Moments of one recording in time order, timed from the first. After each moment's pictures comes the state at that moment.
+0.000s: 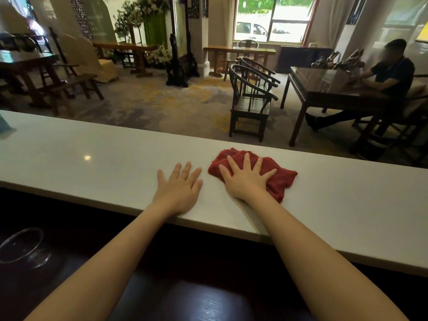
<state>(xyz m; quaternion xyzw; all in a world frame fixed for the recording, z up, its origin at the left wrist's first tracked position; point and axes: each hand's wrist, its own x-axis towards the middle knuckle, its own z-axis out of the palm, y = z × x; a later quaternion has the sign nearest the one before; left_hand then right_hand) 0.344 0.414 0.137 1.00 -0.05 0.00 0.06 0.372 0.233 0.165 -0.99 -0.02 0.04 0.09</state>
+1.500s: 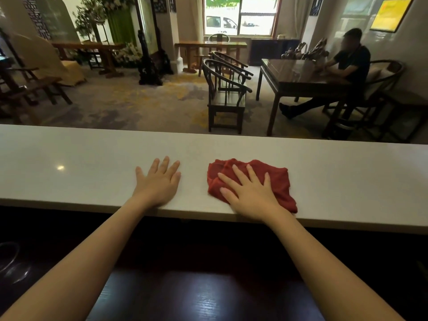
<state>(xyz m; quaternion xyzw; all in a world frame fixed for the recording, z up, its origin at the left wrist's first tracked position) 0.343 0.417 0.140 1.00 -0.05 -0.01 0.07 0.289 0.170 0.159 -0.99 -0.13 0.05 0.10</state>
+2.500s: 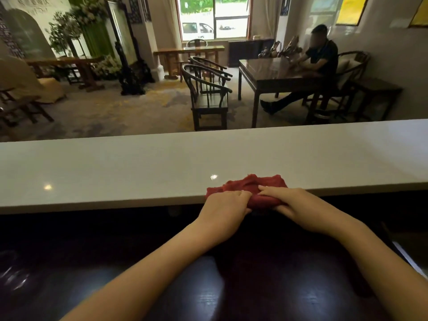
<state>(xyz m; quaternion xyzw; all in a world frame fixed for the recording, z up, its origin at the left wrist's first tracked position) 0.190 0.253 0.182 0.92 -0.37 0.10 0.09 0.157 0.059 0.194 -0.96 -0.15 0.03 0.24</state>
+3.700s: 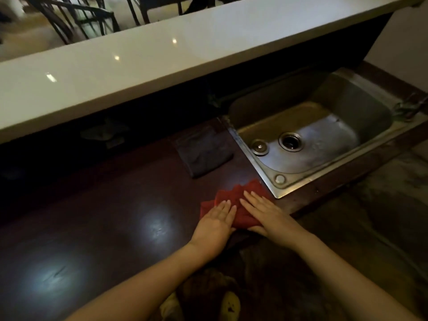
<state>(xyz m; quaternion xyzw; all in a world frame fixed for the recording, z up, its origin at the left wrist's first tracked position) -0.072 -0.030 -0.031 0.85 -0.50 -0.18 -0.01 -0.163 -0.205 -0.044 -0.98 -0.01 0.10 0.17</state>
